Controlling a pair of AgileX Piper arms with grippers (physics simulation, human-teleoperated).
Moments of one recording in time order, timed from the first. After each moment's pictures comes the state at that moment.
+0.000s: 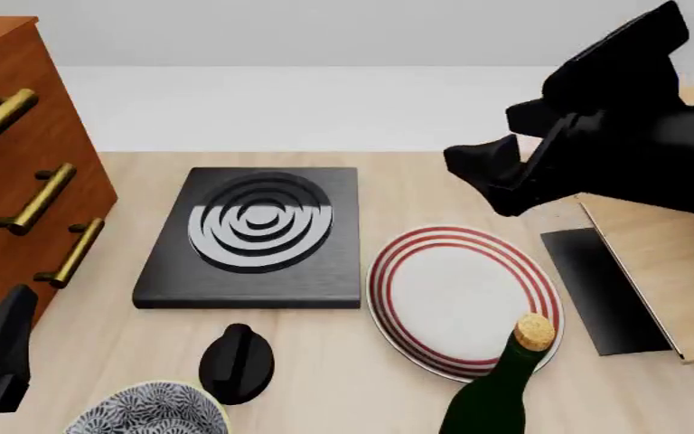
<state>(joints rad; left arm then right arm) 0.00 0.01 0.00 0.00 0.00 0.57 1.01 -0.90 0.37 -0.19</state>
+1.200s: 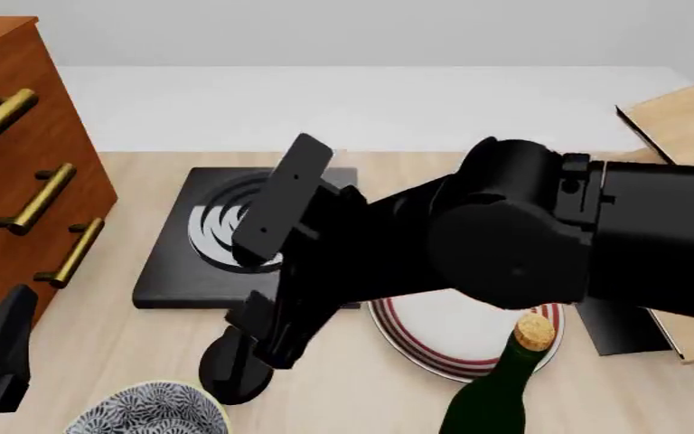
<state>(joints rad) 0.00 0.01 0.00 0.00 0.00 1.07 1.47 -1.14 0.47 -0.21</state>
